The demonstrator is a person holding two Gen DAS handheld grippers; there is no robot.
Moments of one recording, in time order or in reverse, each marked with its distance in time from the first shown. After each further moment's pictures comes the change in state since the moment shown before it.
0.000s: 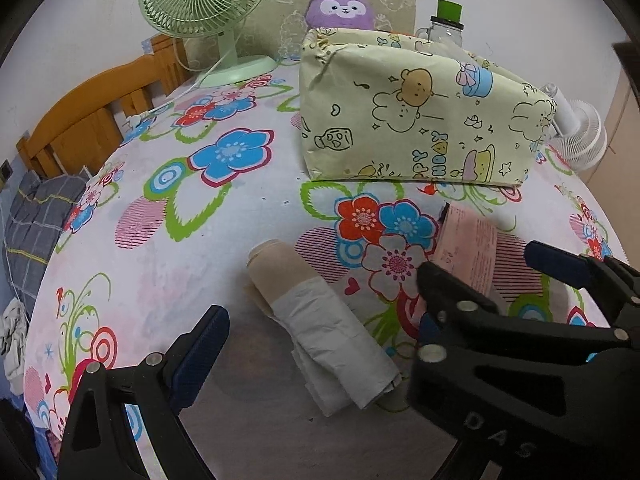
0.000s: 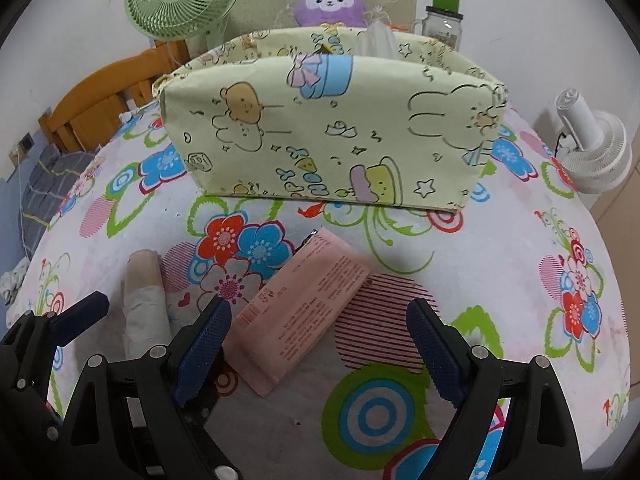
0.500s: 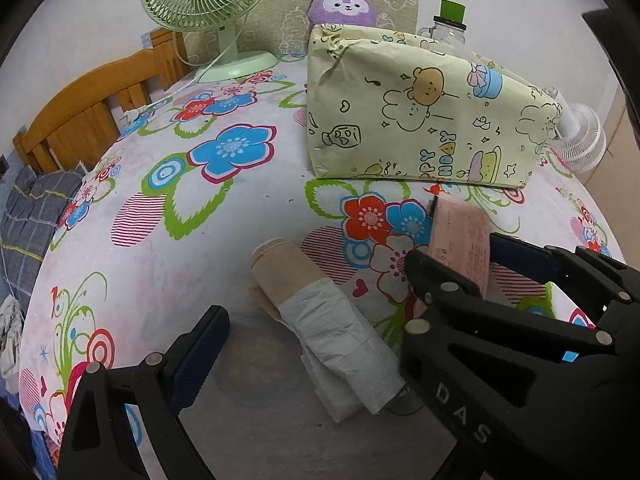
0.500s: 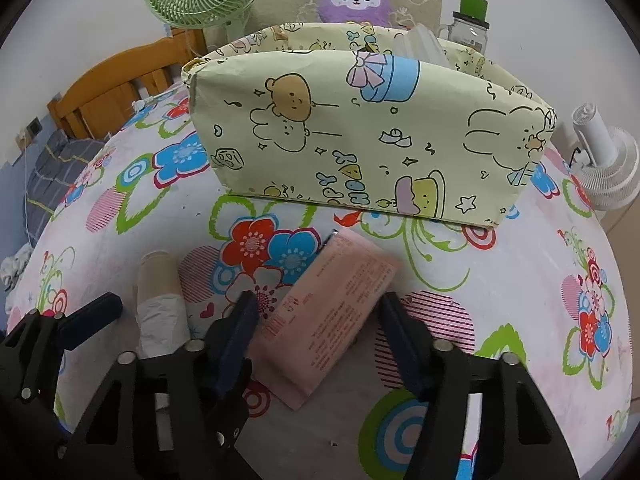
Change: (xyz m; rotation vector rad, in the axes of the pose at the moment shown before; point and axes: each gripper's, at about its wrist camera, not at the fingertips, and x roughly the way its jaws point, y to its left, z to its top) left arm 0.005 0.007 0.002 -0.012 0.010 -0.021; right arm 0.011 0.021 0.006 -0.053 0.006 0.016
